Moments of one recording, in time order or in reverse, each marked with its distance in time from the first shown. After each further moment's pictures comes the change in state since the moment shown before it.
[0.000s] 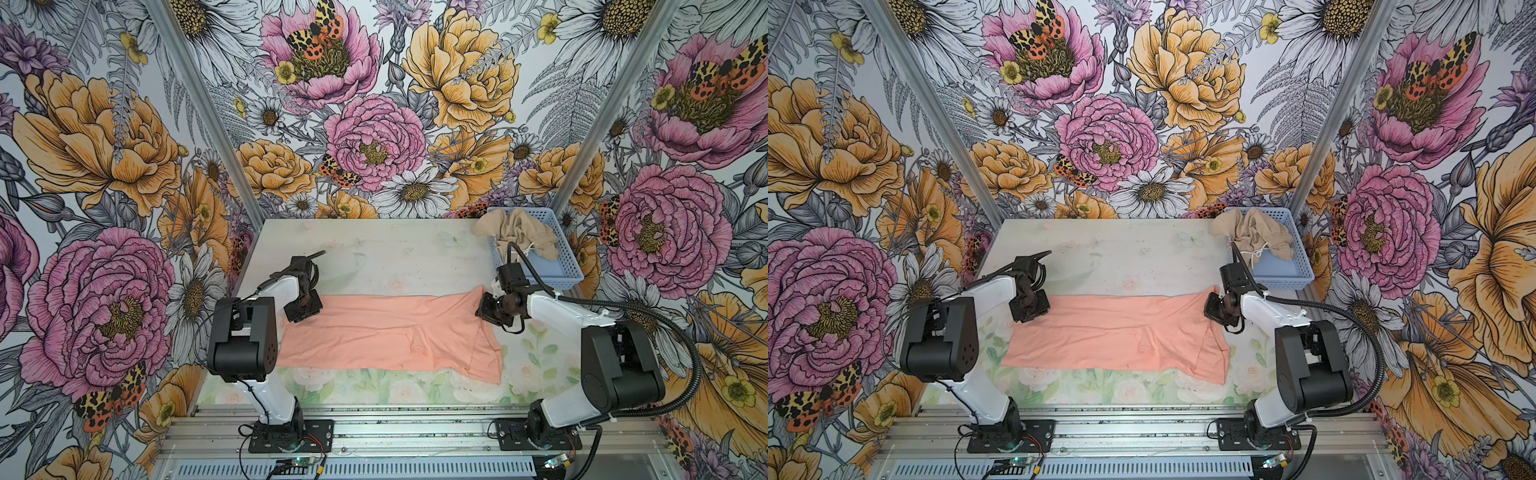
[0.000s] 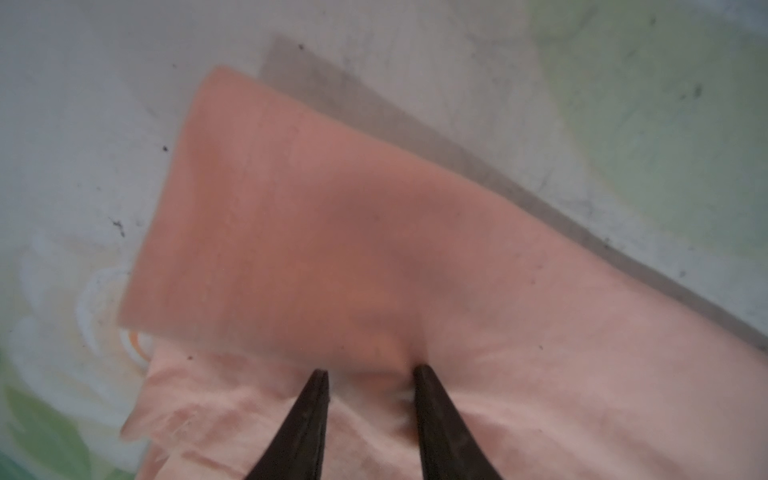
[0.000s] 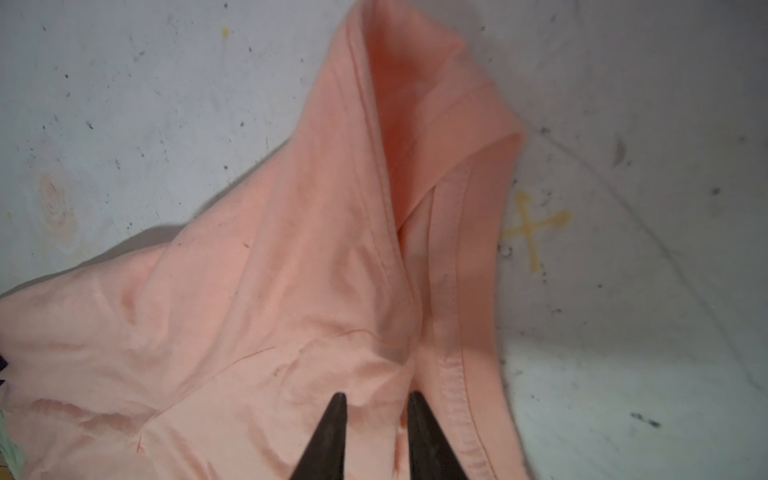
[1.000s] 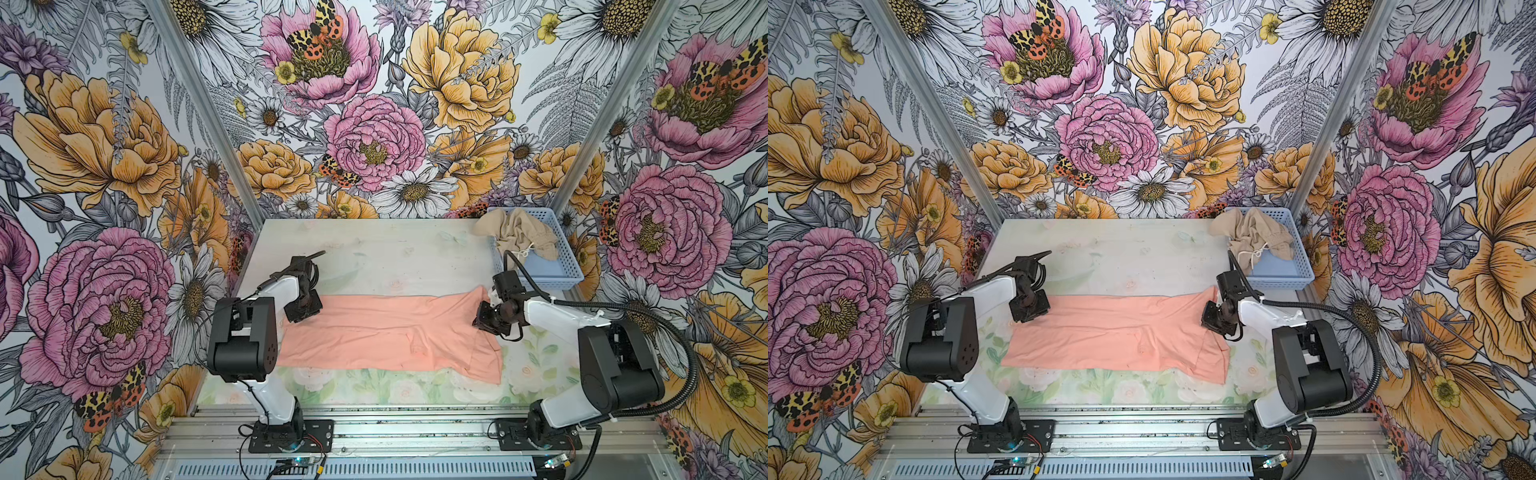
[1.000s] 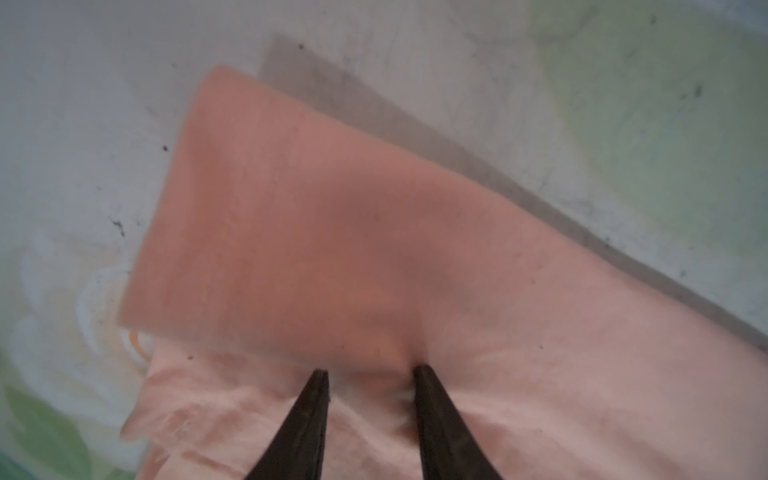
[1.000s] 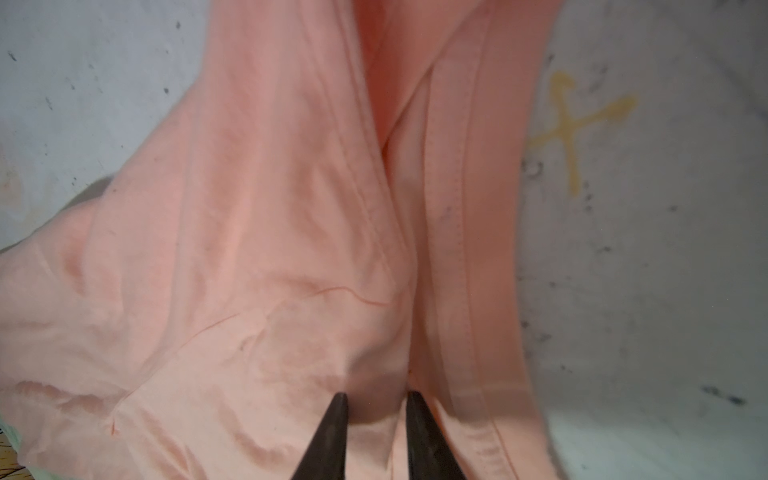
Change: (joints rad) left arm 0.000 0.000 0.000 0.000 0.000 0.000; right arm 0.022 0.000 -0.076 0.008 -0.026 0.034
